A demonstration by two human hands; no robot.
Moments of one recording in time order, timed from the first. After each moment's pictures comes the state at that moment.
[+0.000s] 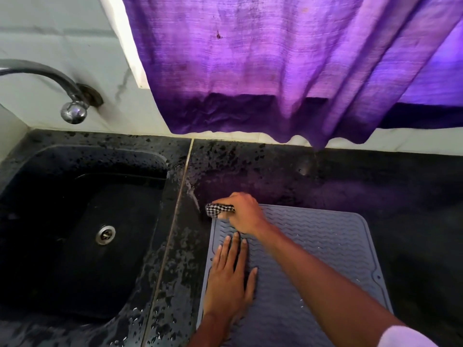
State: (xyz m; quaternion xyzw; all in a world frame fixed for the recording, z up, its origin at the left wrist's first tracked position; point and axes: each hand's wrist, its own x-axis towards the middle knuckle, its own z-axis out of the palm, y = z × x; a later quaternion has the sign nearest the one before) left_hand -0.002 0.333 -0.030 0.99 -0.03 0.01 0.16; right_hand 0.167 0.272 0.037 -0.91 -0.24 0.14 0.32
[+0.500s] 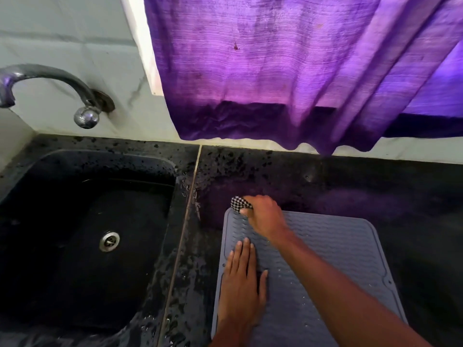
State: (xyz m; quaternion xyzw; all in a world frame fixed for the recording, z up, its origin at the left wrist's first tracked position) left_hand 0.001 0.332 -0.036 0.98 -0.01 0.06 0.18; right_hand 0.170 0.264 0.036 -0.97 -0.17 0.07 0.18
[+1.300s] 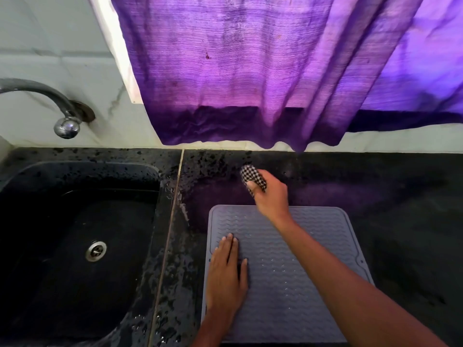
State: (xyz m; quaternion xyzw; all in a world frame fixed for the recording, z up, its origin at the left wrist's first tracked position) left_hand 0.003 0.337 -0.034 0.95 0.00 0.11 0.28; right_hand 0.166 0.224 0.078 -0.89 -0.03 -0.09 0.45
